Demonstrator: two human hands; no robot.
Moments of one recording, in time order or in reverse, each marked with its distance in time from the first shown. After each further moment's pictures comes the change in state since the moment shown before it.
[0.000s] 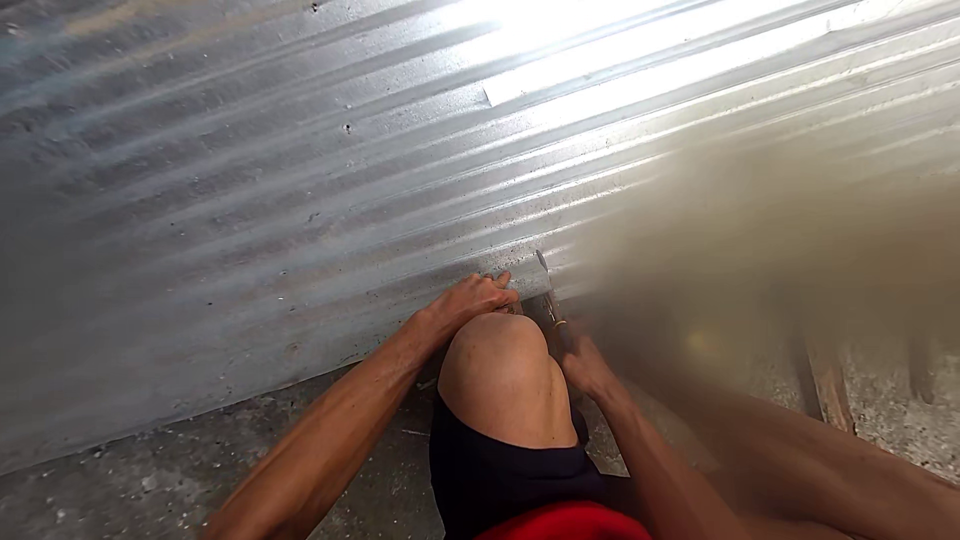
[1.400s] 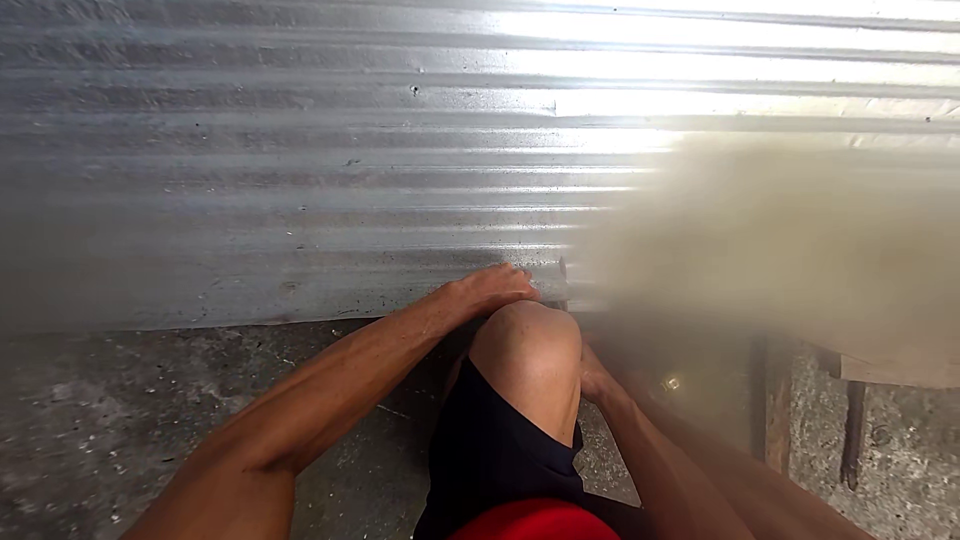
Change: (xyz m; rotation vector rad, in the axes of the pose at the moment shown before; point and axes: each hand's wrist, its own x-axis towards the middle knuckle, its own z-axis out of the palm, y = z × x) left_hand -0.001 0.006 -0.002 0.071 0.095 0.037; right_hand 0.003 -0.006 -0.017 0.216 -0.171 0.024
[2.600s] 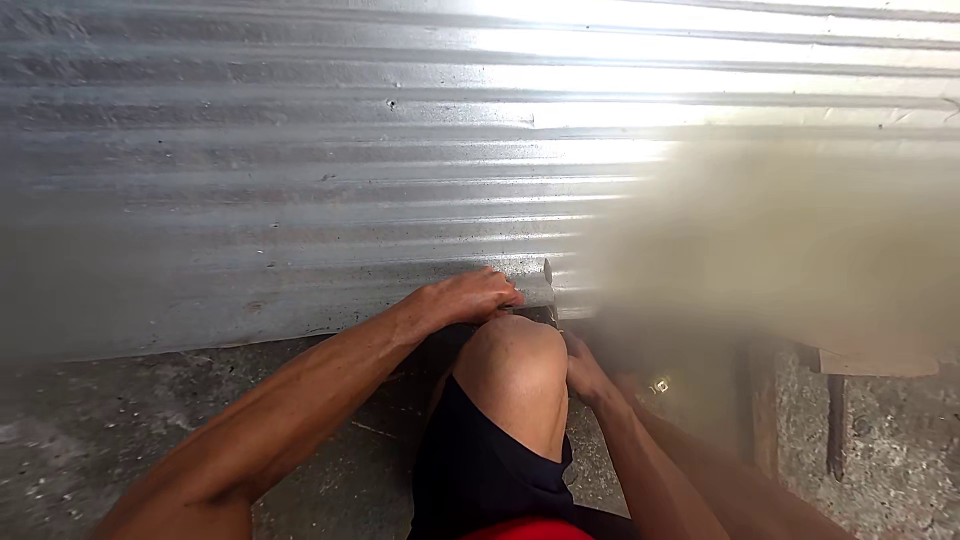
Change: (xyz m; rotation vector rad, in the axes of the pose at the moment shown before) left_hand -0.006 -0.006 -0.021 -0.157 -0.012 0.001; right_hand 0.004 -0.018 -0.011 -0.058 0.029 -0.059
